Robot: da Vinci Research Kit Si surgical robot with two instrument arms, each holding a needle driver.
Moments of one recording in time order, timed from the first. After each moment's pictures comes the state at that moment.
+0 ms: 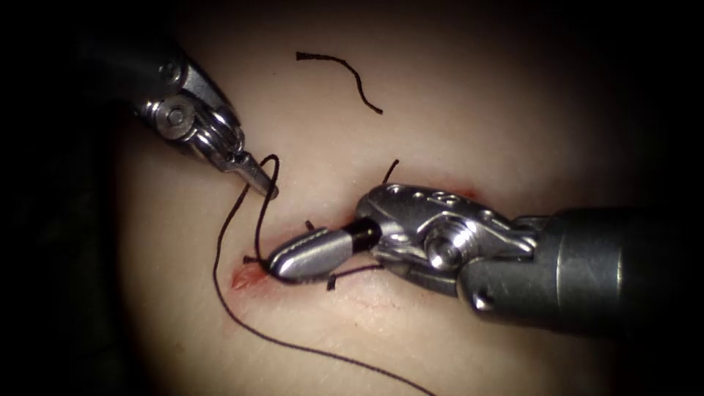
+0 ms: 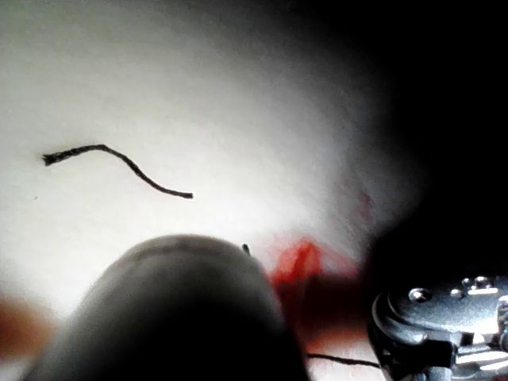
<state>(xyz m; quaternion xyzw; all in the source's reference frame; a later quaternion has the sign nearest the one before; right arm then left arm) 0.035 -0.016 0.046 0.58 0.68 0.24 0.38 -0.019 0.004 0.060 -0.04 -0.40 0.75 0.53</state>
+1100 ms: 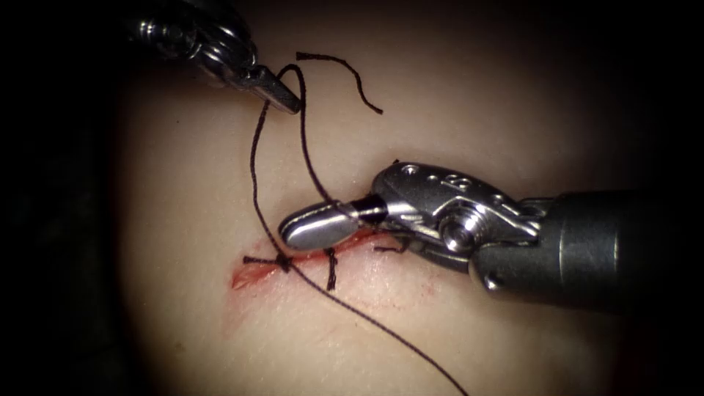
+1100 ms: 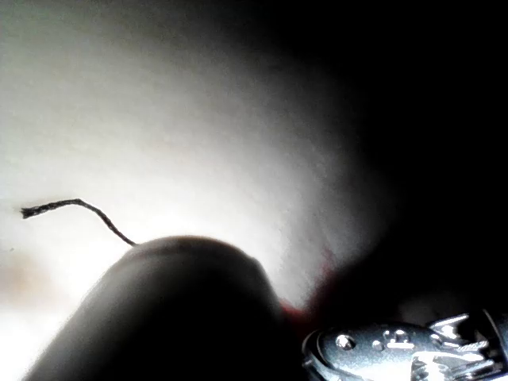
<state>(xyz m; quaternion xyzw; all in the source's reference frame) 0.035 -0.015 0.048 0.54 0.68 0.20 0.46 -0.020 0.010 0.056 -0.10 -0.34 0.73 0.59</state>
